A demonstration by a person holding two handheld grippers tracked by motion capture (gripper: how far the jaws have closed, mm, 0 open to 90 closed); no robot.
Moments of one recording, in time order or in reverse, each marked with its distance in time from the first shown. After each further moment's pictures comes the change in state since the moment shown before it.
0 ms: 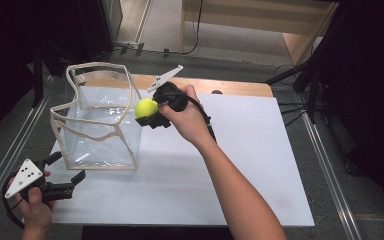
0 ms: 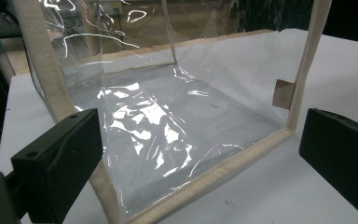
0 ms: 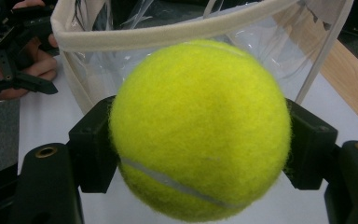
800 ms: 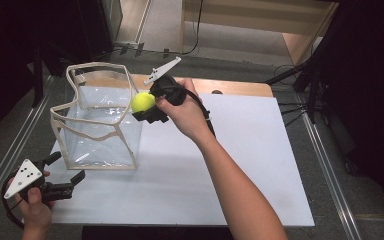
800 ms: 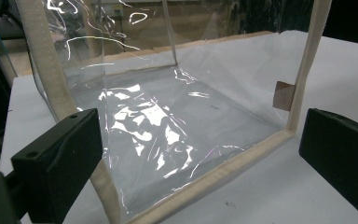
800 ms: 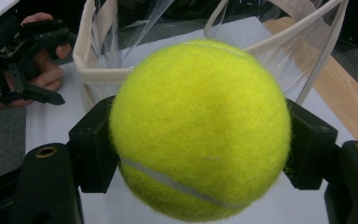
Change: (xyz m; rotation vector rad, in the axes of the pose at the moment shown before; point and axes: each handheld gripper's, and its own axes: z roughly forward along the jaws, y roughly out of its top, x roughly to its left) left arm 0.000 0.000 -0.001 -0.003 0.004 0.002; right arm 0.003 0.019 -0.011 -0.009 -0.002 -0.020
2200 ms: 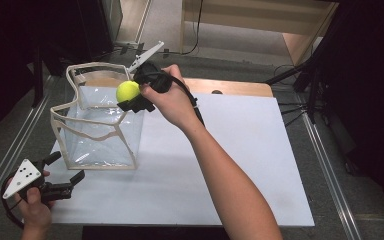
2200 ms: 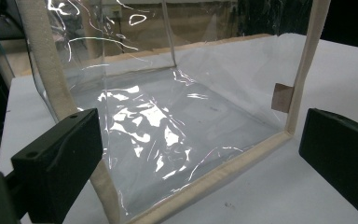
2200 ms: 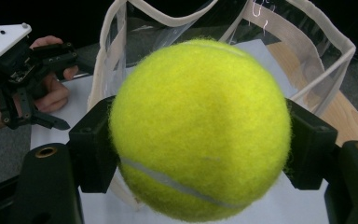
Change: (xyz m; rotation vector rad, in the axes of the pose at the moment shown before) left arm 0.001 0.000 0.000 -0.012 -0.007 -0.009; right arm 0.003 0.042 0.006 0.001 0.012 -0.039
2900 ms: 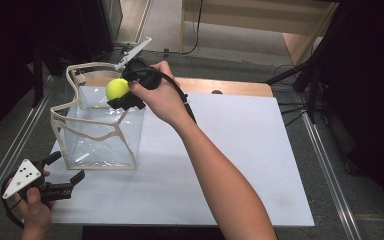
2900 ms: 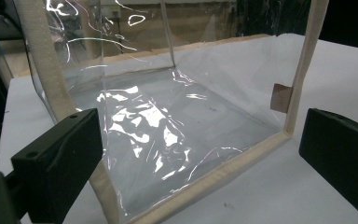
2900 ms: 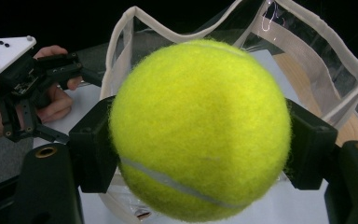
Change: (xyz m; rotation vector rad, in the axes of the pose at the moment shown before) left arm 0.000 0.000 0.000 0.000 -0.003 0.002; right arm 0.004 0.019 0.013 0.003 0.018 -0.019
